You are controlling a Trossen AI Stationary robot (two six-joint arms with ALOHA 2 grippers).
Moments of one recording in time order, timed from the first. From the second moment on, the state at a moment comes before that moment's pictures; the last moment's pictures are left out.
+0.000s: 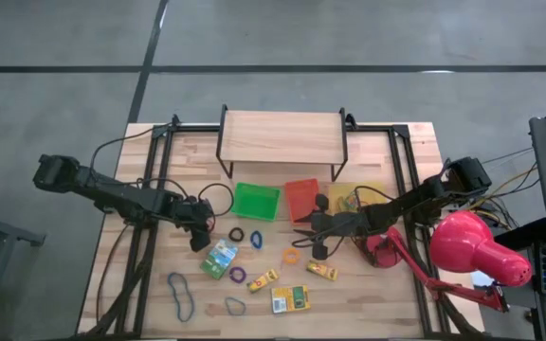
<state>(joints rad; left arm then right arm) -0.15 1.11 0.34 -0.38 -0.01 -0.60 0.26 1.59 0.57 0.58 0.36 0.11</state>
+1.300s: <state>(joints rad) -0.15 1.10 0.34 -0.34 0.01 -0.61 0.26 1.59 0.57 0.58 0.36 0.11</state>
